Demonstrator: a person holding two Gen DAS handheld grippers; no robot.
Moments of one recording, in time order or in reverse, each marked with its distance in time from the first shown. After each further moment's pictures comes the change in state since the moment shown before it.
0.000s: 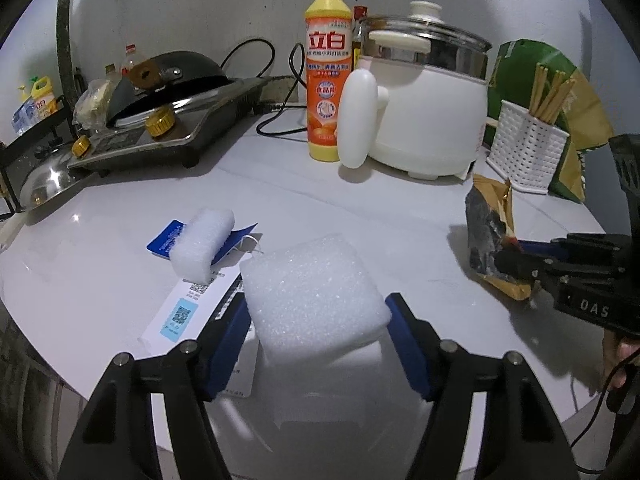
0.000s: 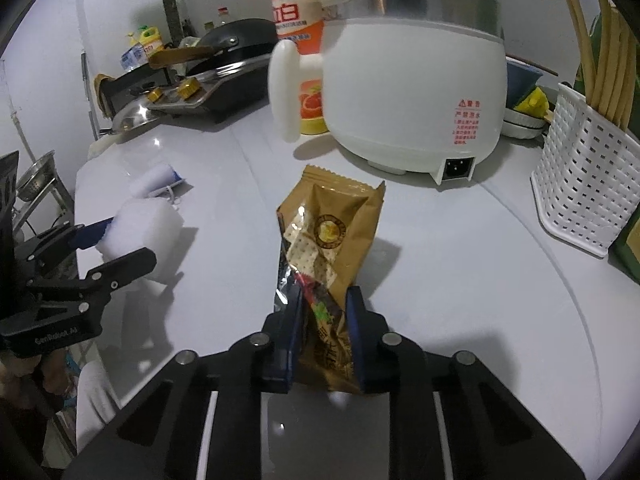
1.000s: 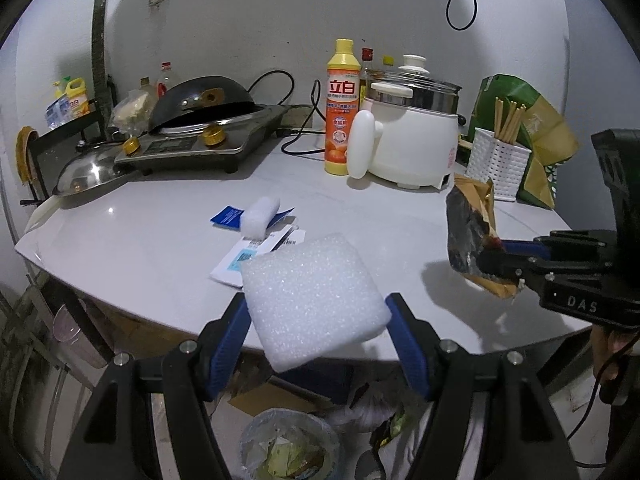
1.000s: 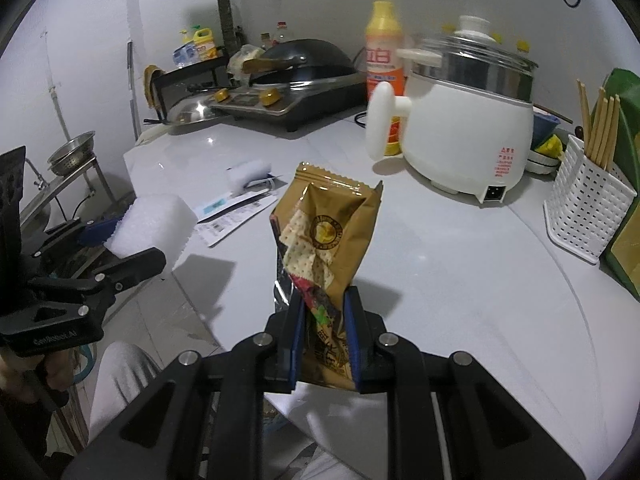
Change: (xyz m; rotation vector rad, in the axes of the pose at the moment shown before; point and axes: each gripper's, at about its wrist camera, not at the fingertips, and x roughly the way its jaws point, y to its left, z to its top) left arm -0.098 0.019 -0.053 -0.040 -0.096 0.005; right arm -0.074 0.074 -0.032 -0.104 -0.061 0.057
